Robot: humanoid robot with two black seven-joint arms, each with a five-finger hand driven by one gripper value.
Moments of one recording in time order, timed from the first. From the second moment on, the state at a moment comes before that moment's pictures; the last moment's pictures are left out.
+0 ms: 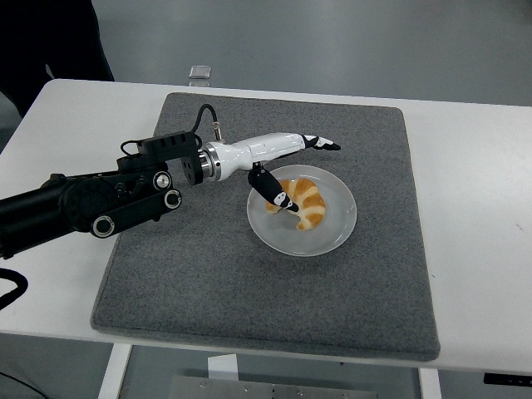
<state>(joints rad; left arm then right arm) -0.98 0.33 -0.29 -1.08 1.28 -0.02 -0.28 0.03 0.00 -0.08 0.14 0.06 -0.08 -0.05</state>
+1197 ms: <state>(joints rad) -1.06 0.55 -0.45 -0.57 -0.09 -0.61 -0.10 0.03 0.00 -0.08 0.14 0.06 -0.08 -0.05</state>
